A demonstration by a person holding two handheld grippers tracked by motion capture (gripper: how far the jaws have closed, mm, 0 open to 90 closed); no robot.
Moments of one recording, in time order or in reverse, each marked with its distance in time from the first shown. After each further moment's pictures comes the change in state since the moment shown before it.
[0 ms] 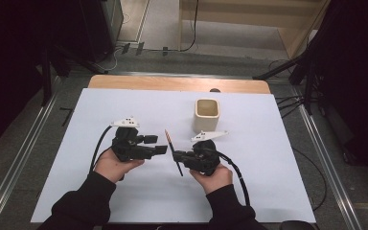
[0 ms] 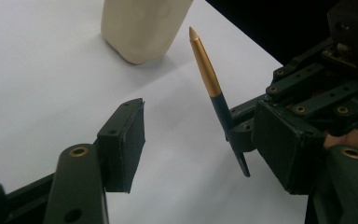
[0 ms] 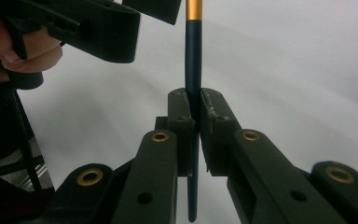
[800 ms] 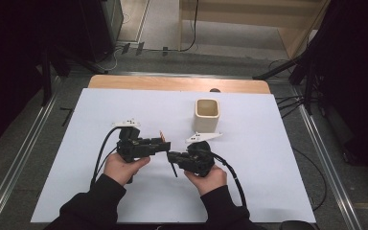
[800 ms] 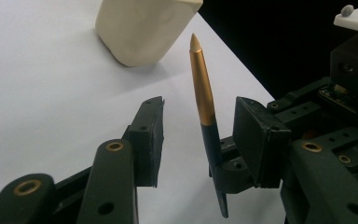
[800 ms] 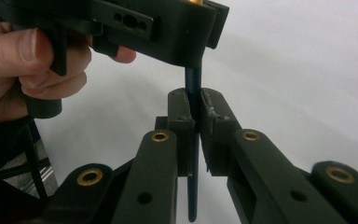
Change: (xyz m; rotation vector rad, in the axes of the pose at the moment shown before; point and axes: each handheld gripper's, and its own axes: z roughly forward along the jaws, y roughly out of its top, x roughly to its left) left arm 0.003 -0.008 0.014 -0.058 -0.056 -0.165; right arm 0.008 0.001 0.010 -0.012 0.019 0.006
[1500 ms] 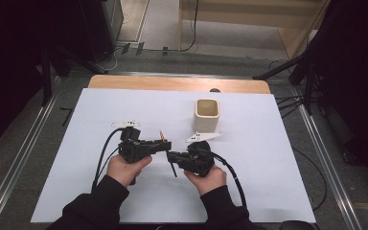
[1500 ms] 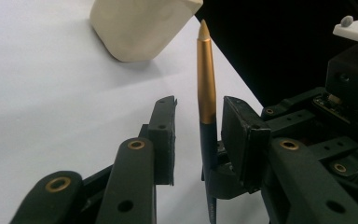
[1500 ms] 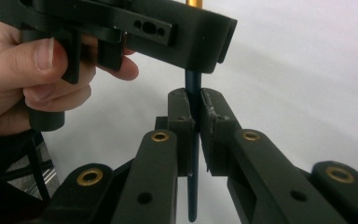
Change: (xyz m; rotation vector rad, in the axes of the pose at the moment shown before) left arm 0.002 -0.004 0.005 -0.013 -0.027 -0.070; right arm 0.000 0.000 0.001 -0.004 0.009 0.014
